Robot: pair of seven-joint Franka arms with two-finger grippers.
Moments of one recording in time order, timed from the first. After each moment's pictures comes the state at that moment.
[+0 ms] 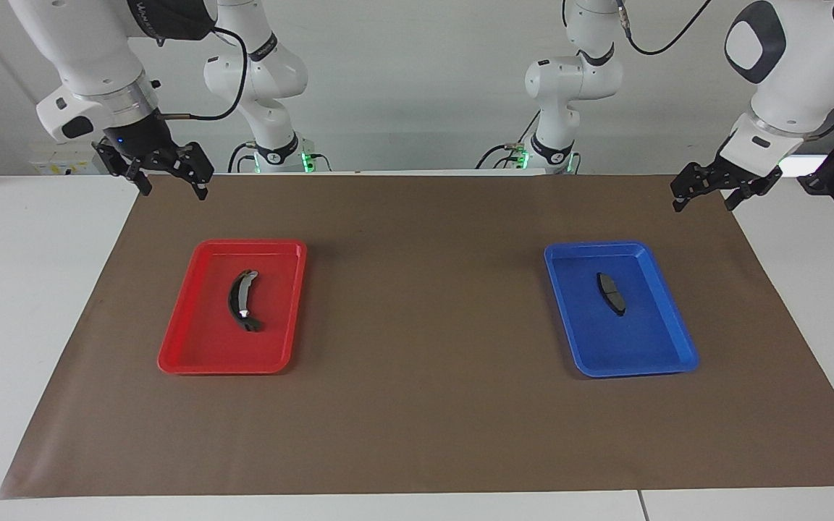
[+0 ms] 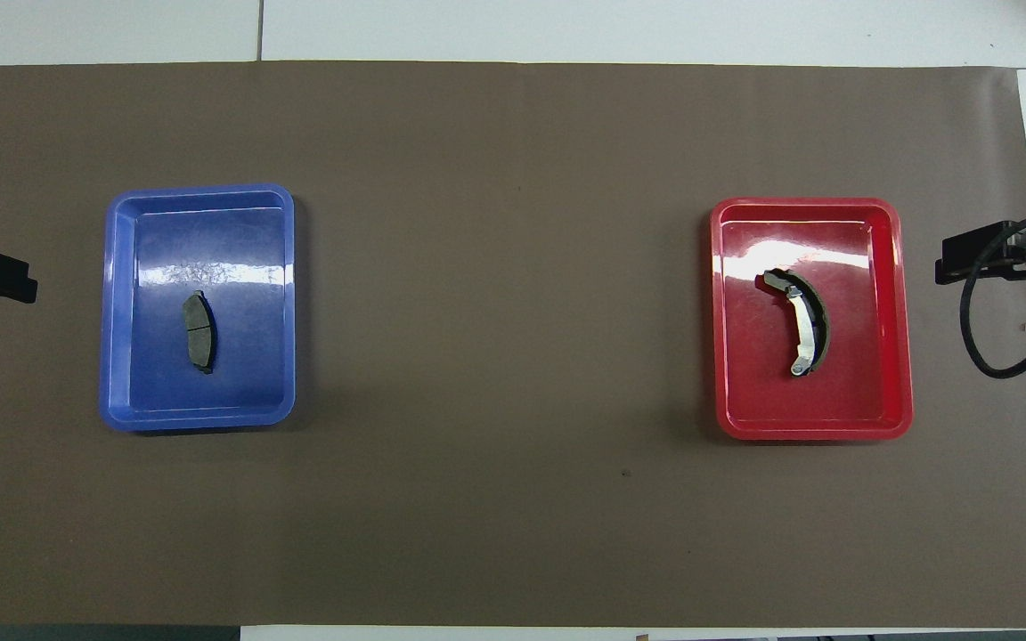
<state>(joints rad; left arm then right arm) -0.02 -0.02 0.04 -1.66 0.04 1.59 0.12 0.04 -0.06 -0.04 -1.63 -0.02 1.56 0.11</state>
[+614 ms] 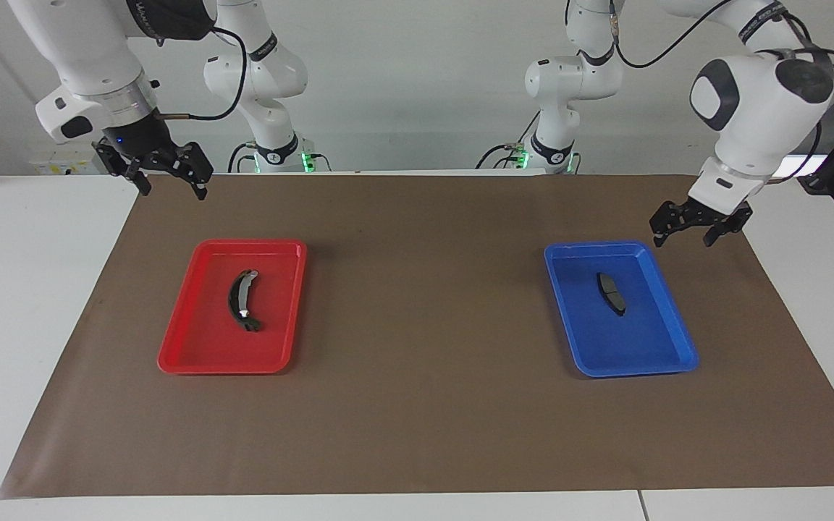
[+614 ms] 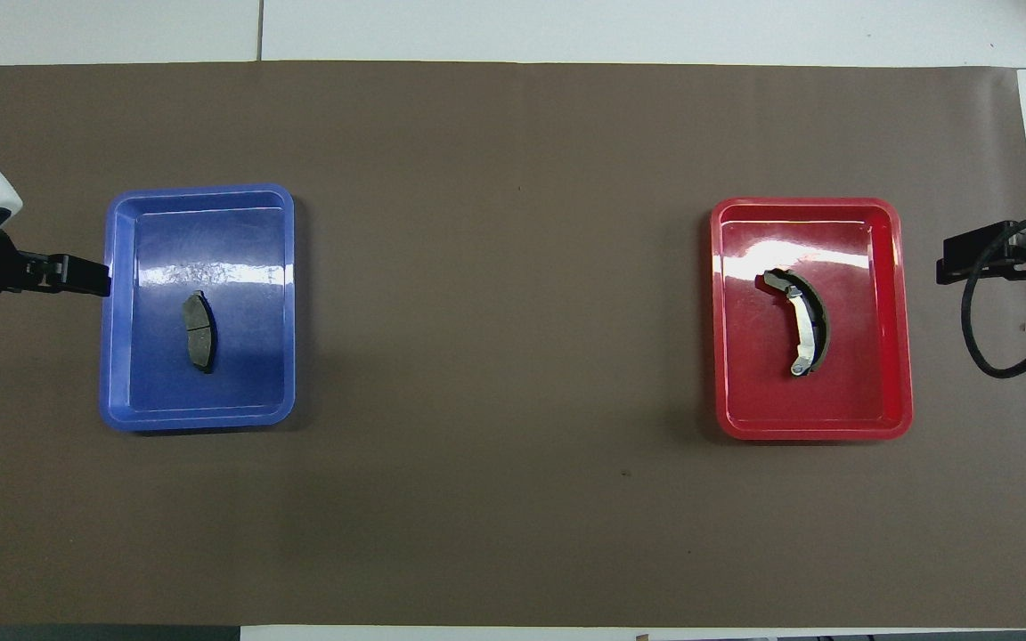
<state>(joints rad) -0.05 -0.02 0.04 -1.96 0.04 1.96 0.10 0.04 -0.06 -0.04 -1.63 -0.02 1.56 0.11</state>
